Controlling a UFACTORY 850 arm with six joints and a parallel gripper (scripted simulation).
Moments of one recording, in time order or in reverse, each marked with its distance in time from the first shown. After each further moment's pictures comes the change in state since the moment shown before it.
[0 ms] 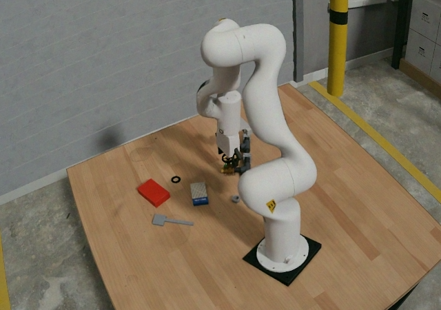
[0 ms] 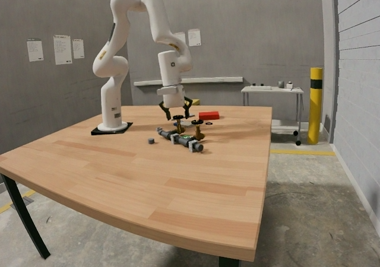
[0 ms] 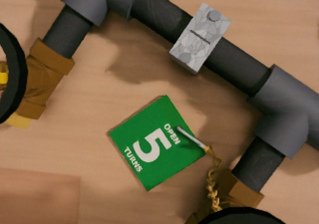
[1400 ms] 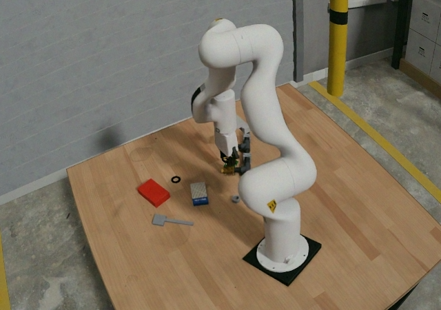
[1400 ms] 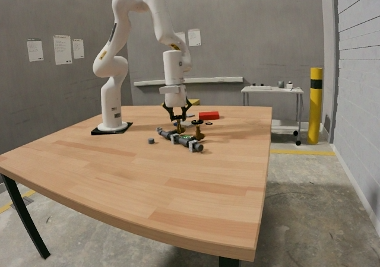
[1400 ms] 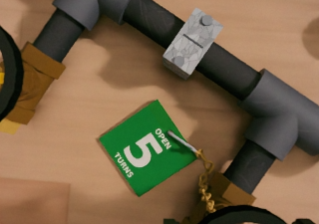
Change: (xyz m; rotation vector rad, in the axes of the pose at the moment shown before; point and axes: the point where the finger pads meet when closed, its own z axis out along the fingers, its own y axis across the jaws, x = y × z) arm 0.000 0.000 0.000 -0.068 0.038 0.005
